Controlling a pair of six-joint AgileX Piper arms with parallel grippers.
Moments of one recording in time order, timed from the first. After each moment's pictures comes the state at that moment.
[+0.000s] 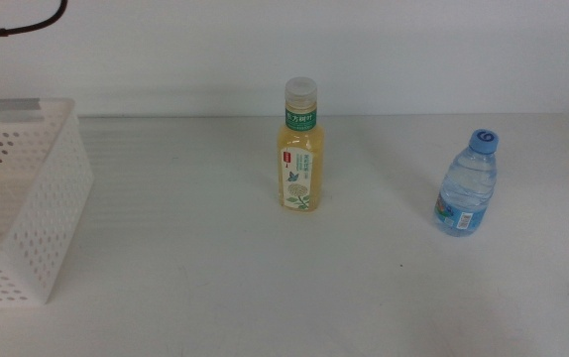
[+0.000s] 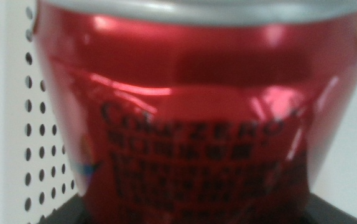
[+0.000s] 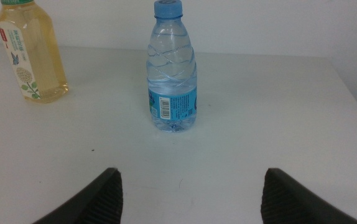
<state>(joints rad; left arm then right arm) 0.32 1.56 -1.34 -0.17 0.95 0.39 0.14 -0.01 0.03 -0.01 0.26 0.05</state>
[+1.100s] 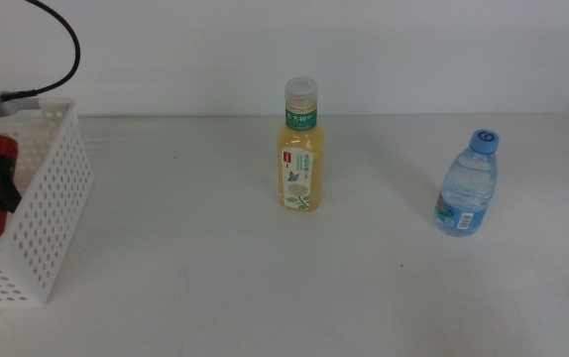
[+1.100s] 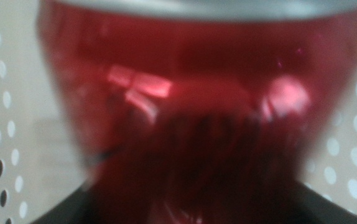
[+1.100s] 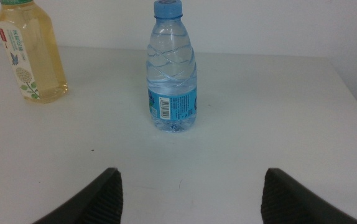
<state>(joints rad) 0.38 1.93 -1.49 -0.28 1.04 0.52 0.14 -0.01 0.03 -0.01 0.26 0.05</state>
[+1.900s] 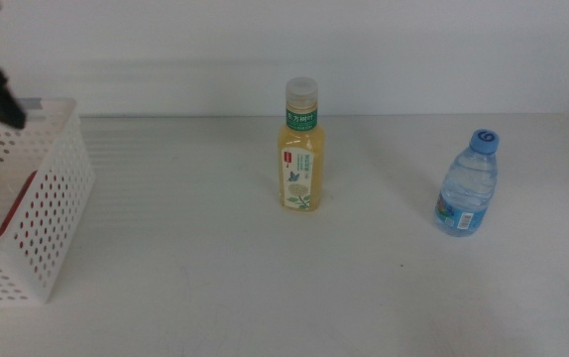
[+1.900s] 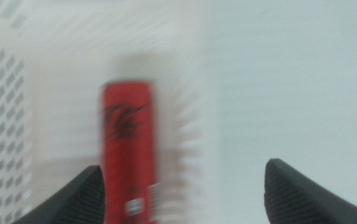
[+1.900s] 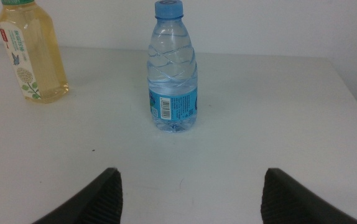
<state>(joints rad) 0.27 1.62 -1.49 -0.30 1.04 0.41 0.14 -0.01 0.03 -0.01 0.26 0.05</state>
